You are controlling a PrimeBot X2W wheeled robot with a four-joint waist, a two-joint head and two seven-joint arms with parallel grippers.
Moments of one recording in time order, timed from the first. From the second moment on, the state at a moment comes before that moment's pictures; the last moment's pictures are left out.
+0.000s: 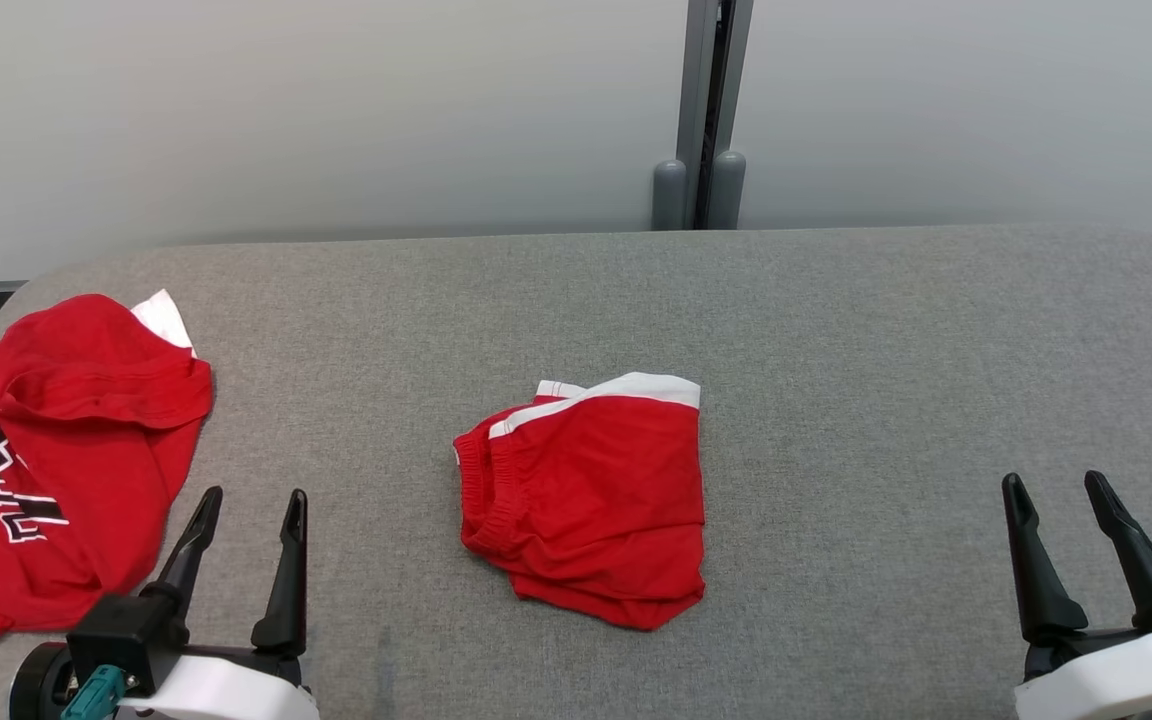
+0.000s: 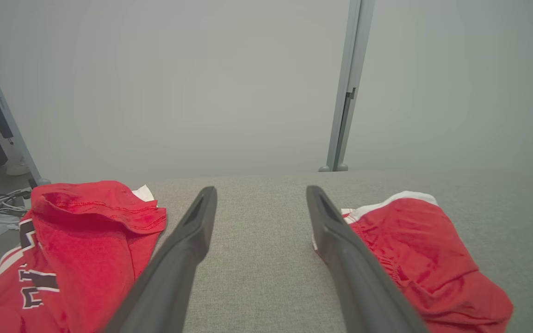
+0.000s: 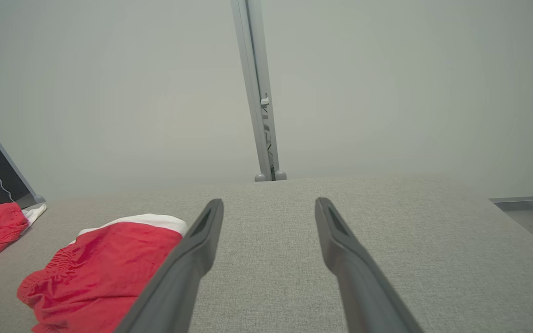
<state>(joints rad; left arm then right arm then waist) 0.05 0.30 -0.23 0.01 -0.40 0.14 -0.18 0.11 -0.05 -0.09 -0.15 0.25 0.13 0.03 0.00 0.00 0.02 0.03</state>
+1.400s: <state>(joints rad) -0.16 0.22 -0.28 0.09 -0.41 0.09 -0.25 -0.10 -0.13 0.08 0.25 0.32 0.13 -0.03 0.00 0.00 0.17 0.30</state>
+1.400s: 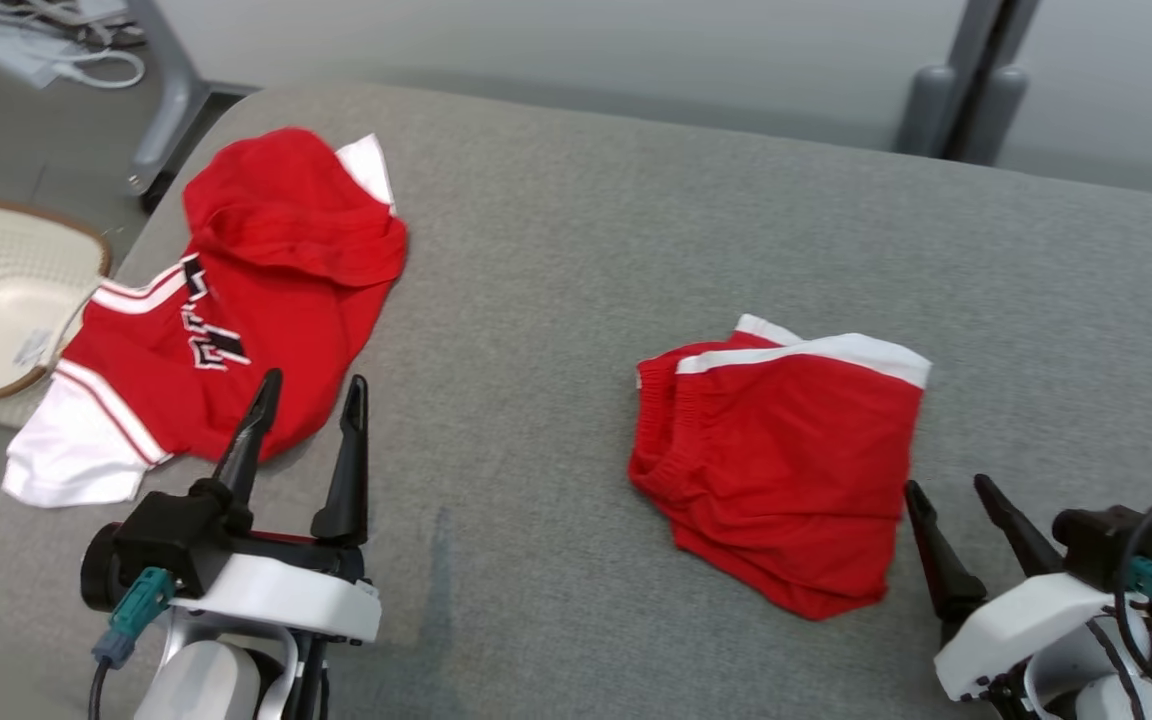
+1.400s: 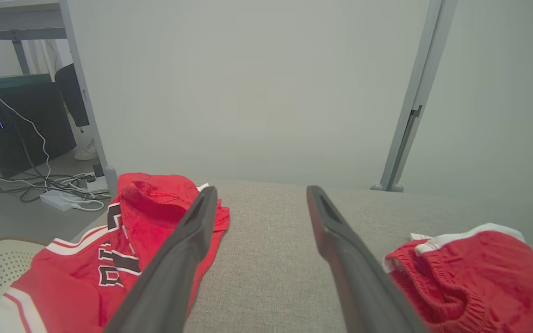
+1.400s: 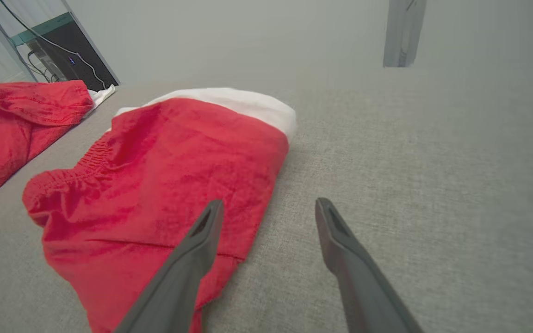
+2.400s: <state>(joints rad) -0.20 0.17 -0.23 0.16 -0.35 0.04 -0.26 -0.28 -0.30 0.39 0.42 0.63 0.13 0.08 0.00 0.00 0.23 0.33</state>
